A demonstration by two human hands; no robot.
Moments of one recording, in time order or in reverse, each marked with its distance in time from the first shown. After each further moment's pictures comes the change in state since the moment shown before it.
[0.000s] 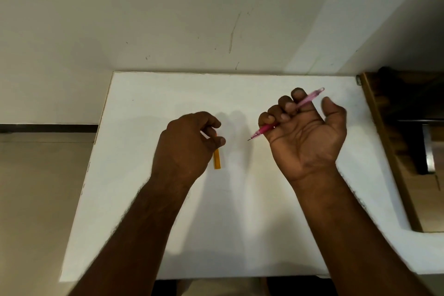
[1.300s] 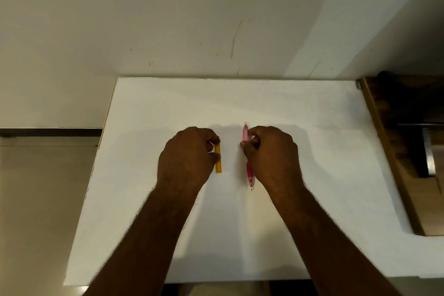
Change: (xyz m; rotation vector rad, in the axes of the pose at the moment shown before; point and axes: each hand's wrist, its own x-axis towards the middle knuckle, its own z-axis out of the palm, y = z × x) left_hand -0.001 -0.010 0.008 0.262 -0.081 -0.042; right_hand 0.000 0.040 -0.020 -2.121 0.177 -0.155
